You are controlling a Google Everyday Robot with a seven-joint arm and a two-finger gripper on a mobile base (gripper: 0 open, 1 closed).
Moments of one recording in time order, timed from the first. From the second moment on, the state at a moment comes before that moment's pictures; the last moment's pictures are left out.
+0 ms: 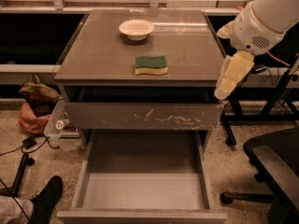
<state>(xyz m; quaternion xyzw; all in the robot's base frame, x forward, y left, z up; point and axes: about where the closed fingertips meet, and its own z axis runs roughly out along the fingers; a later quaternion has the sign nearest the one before) 0.549 -0.178 0.945 -0.63 0.74 0.03 0.23</state>
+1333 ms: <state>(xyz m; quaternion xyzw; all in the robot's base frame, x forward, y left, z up) 0.659 -0.101 0.926 -0.66 0.67 0.08 0.34</state>
